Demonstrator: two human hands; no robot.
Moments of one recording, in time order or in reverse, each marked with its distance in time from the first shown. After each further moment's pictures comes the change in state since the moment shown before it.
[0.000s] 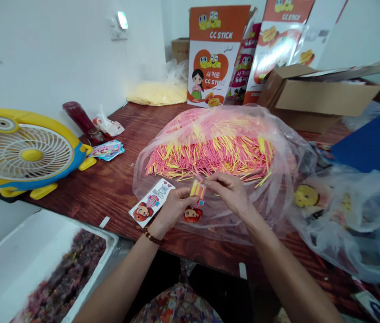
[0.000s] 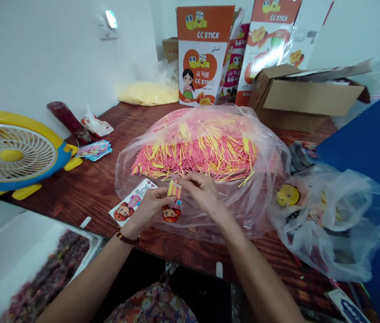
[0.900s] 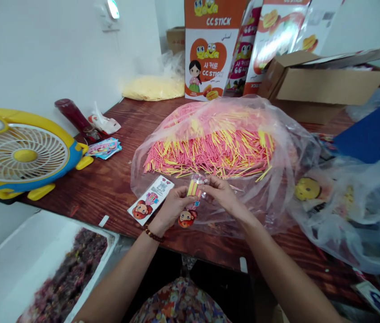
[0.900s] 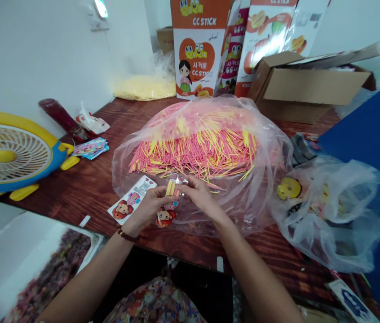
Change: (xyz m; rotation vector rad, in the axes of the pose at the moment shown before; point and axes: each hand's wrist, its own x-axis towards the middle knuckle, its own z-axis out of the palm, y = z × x) left_hand 0.005 -0.013 -0.003 0.000 0.036 -0.034; right_hand -0.010 0.032 0.022 0.319 -0.113 0.280
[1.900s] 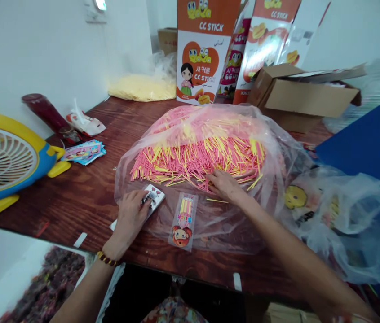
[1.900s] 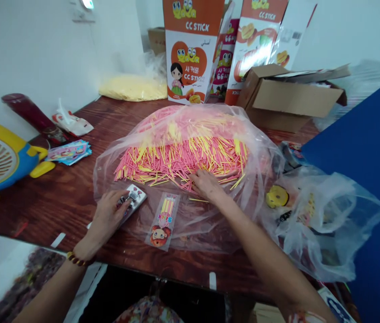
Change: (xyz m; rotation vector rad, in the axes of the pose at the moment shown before) left_hand -0.001 -0.007 -0.106 1.336 0.362 0.499; right_hand 0.056 0.015 -0.086 -1.669 -0.190 -0.258
